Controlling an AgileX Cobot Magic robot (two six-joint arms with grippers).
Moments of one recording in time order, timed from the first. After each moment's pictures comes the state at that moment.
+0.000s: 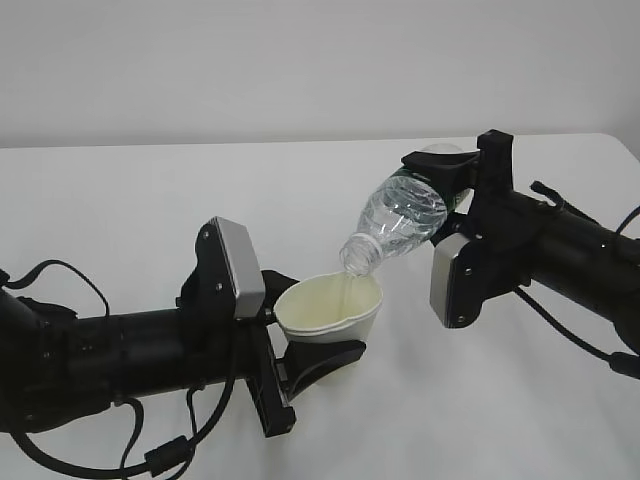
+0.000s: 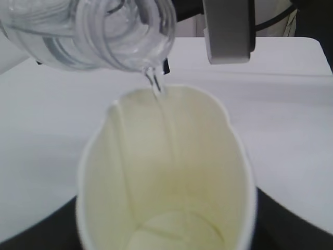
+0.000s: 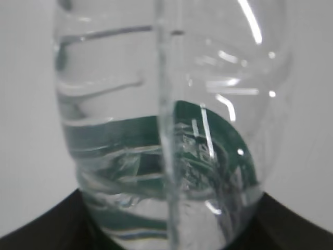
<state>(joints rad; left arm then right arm) -0.59 1.99 -0.63 0.66 -1.11 -0.07 0.23 1.87 -0.64 -0.45 -1.11 -1.42</state>
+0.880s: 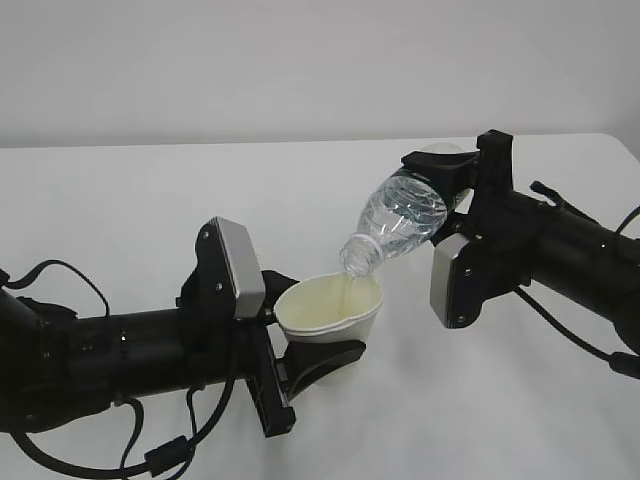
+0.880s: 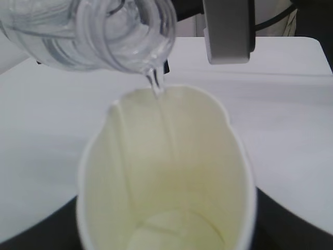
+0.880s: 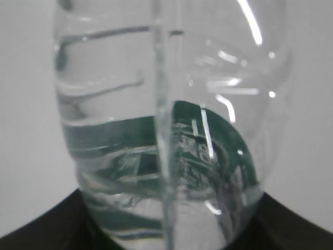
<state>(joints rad) -0.59 1.99 -0.63 0.66 -1.11 -0.07 0.23 1.87 -0.64 -0.45 -1.11 -1.42</state>
